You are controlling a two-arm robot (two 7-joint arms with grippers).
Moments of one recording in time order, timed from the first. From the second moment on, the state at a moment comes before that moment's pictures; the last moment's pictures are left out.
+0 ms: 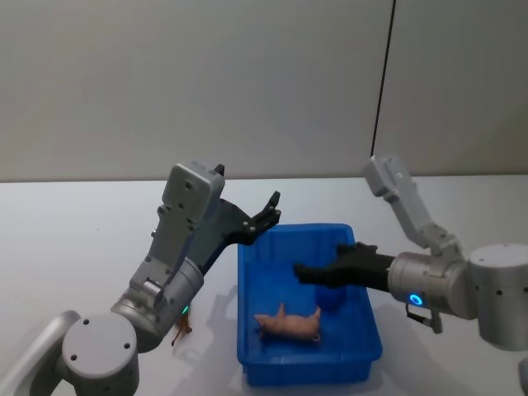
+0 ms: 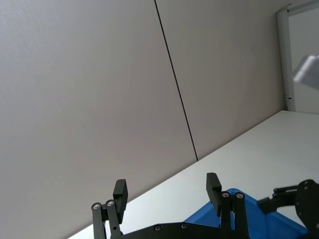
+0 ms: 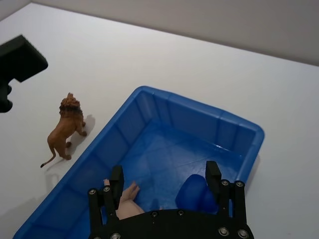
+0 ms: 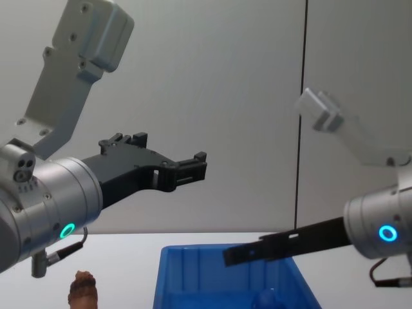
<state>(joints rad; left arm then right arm) -0.24 0.38 0.45 -1.63 -0.20 0.01 -0.01 0.36 0.10 -0.30 -1.45 0.14 0.70 0.45</state>
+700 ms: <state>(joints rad) -0.24 0.38 0.45 -1.63 -0.20 0.01 -0.01 0.26 0.19 -0.17 -1.58 0.34 0.57 0.27</state>
